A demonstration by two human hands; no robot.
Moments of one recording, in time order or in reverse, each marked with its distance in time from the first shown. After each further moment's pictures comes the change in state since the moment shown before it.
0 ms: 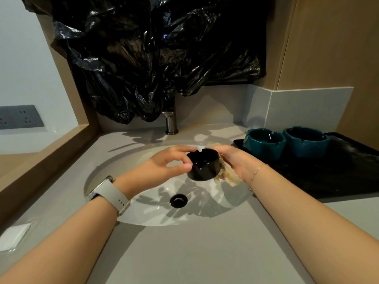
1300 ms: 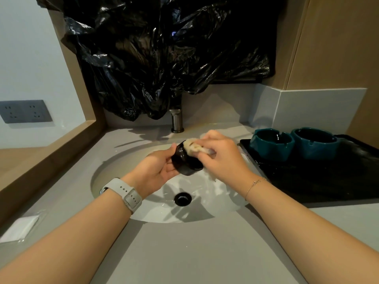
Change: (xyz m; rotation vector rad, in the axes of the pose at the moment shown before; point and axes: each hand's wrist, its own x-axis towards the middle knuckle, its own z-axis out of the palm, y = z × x) left_hand 0.010 -0.004 0.010 -0.990 0.393 -0.468; right_hand -0.015 0.016 0.032 -0.879 0.289 -1.017
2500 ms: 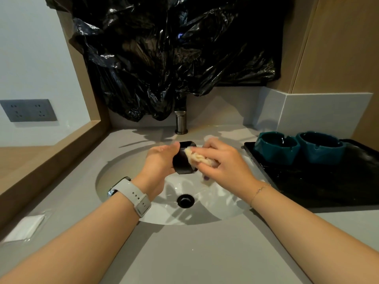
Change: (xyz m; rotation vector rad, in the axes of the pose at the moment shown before) left_hand -0.005 0.003 0.006 0.220 0.222 0.180; right_hand -0.007 0.007 0.006 0.124 -0.053 -0.124
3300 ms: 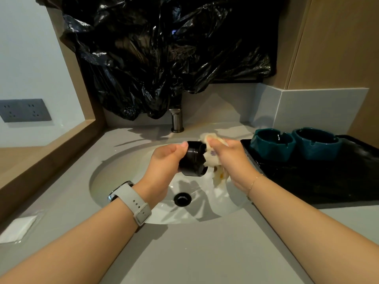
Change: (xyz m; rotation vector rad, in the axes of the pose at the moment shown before) left_hand -0.014 -0.012 0.010 0.067 -0.159 0.213; right_hand 0.015 -0.005 -0.012 0.490 0.228 0.811
